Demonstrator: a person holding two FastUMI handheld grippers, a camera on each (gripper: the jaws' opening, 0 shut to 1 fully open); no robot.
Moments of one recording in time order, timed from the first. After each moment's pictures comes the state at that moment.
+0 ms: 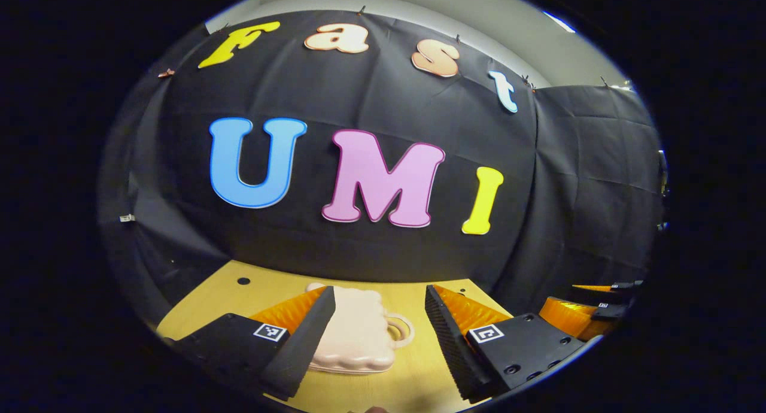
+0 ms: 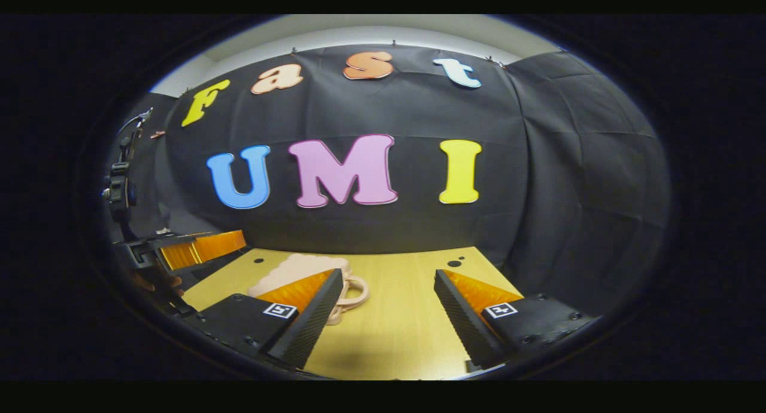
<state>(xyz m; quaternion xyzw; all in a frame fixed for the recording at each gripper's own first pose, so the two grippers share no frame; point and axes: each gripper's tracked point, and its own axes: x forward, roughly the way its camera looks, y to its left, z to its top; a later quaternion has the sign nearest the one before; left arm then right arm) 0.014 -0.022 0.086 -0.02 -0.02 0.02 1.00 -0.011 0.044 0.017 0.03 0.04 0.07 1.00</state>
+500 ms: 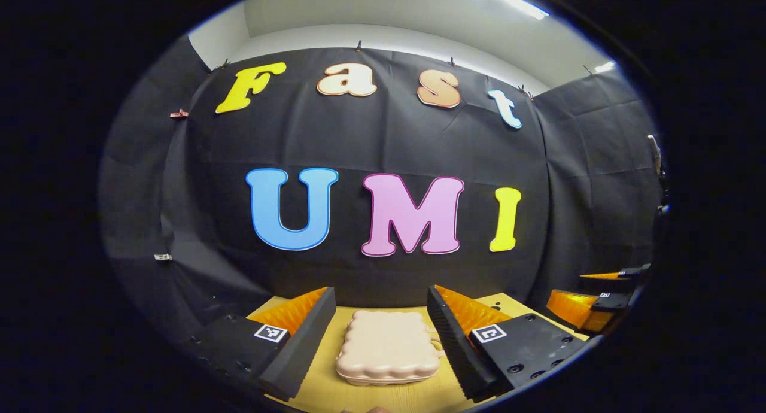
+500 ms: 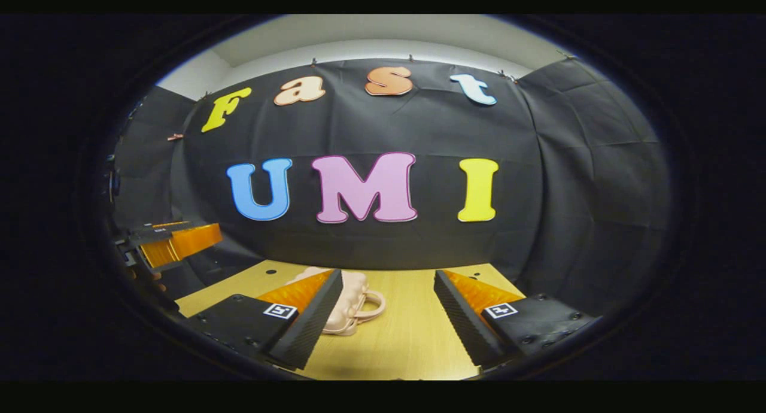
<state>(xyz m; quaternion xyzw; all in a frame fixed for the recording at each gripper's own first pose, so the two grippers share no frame) -0.014 -0.001 0.112 0.03 -0.08 0.07 0.99 -0.011 0.060 0.032 0.02 -0.02 0.07 1.00</state>
